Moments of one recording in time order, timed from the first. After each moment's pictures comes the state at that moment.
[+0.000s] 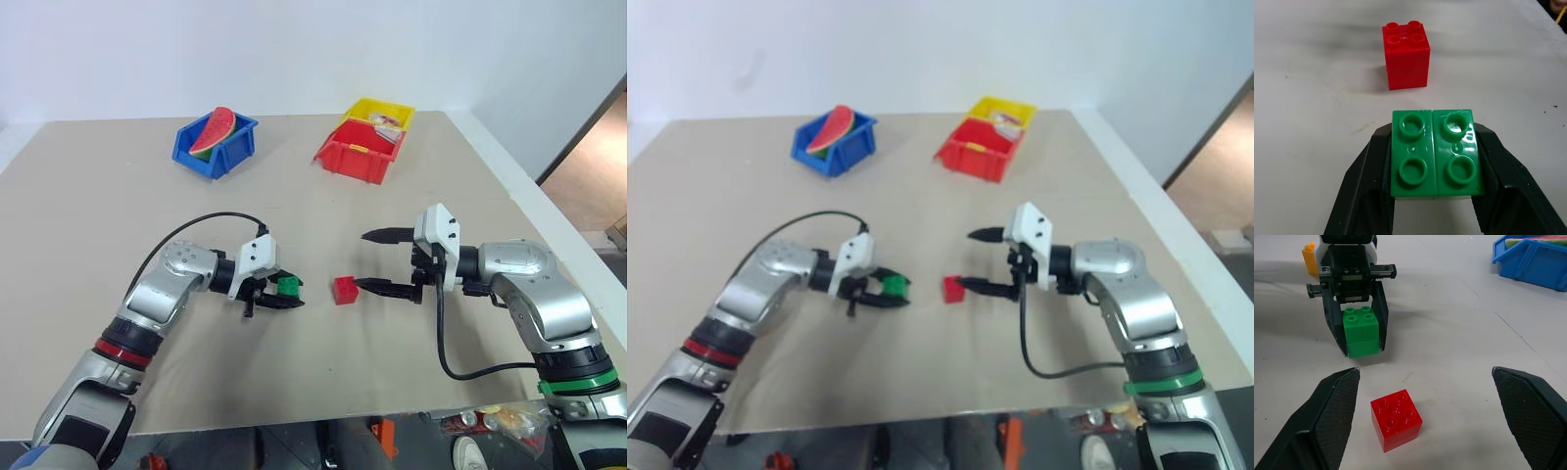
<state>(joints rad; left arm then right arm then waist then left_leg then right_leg) -0.62 0.53 -0.31 0.12 -0.22 0.29 -1.27 -0.48 -0.72 0.06 -0.14 0.39 0.38 1.11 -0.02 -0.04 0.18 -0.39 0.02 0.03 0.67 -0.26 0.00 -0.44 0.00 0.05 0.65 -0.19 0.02</state>
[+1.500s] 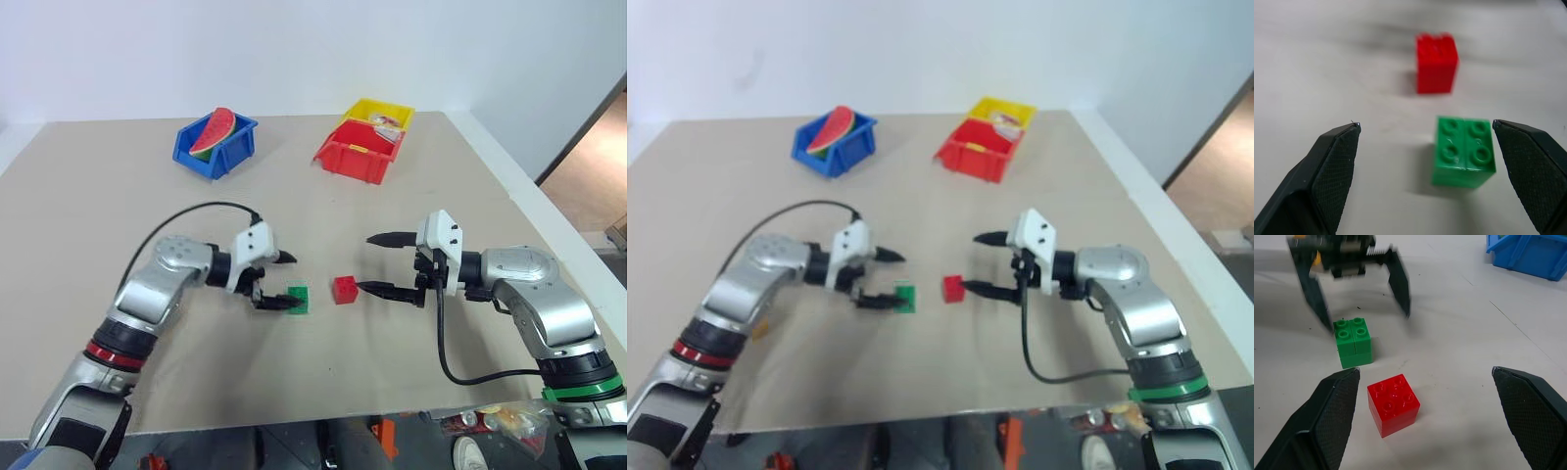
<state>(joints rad) -0.61 0.56 -0.20 -0.03 -0.26 0.48 -1.17 -0.45 -0.74 0.06 -0.13 0.38 0.36 1.08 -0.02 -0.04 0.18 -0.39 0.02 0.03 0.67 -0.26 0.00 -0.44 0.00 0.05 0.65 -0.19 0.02</state>
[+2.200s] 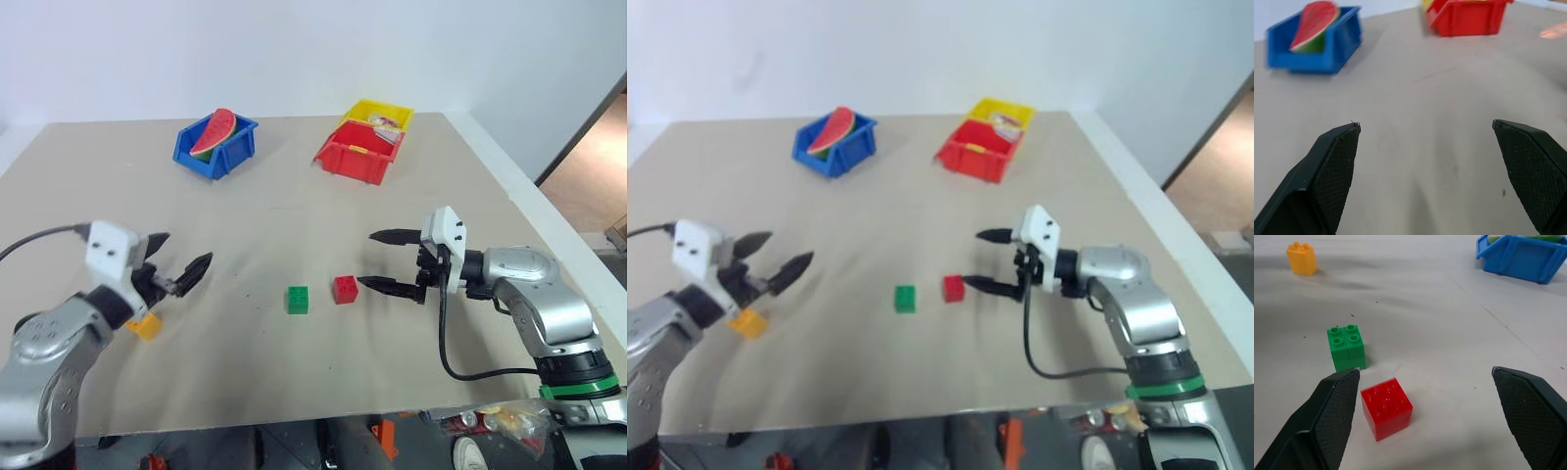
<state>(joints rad) 0.04 0.46 0.47 -0.69 -0.48 0.79 -0.53 -0.46 -0.69 0.04 -0.09 0.41 0.33 1.11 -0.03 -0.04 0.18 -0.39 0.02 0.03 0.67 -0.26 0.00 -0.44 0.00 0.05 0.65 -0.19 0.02</state>
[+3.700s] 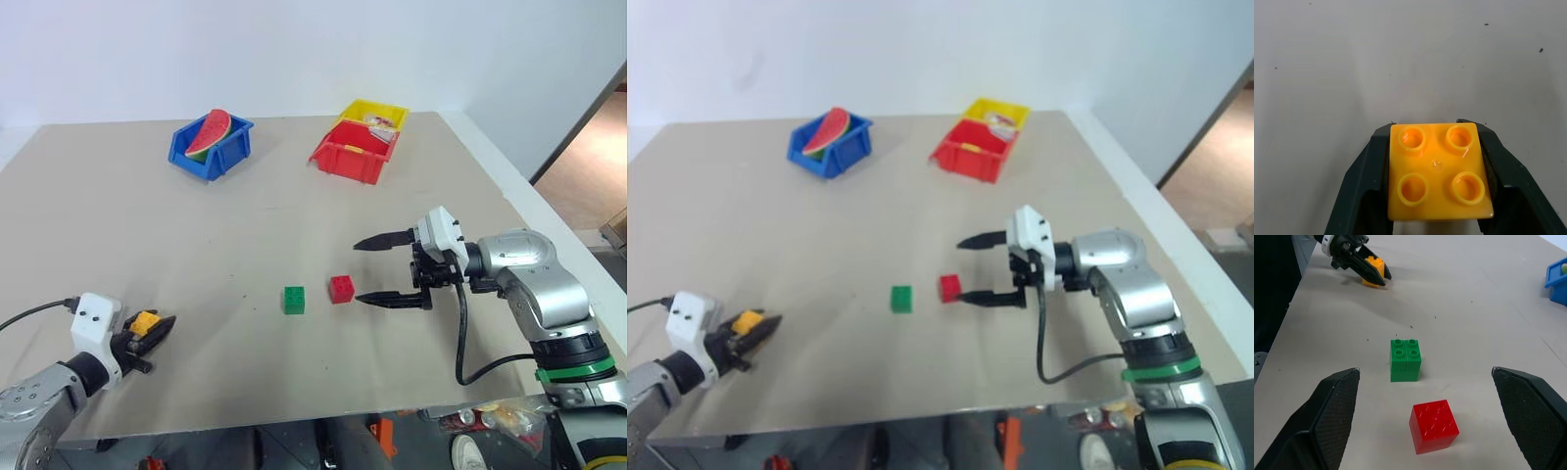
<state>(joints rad) 0.31 0.56 0.41 -0.48 -0.50 0.61 -0.57 -0.54 -0.73 0.08 -0.06 0.41 0.29 1.34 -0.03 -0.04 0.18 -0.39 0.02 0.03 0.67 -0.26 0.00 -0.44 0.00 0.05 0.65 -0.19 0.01</state>
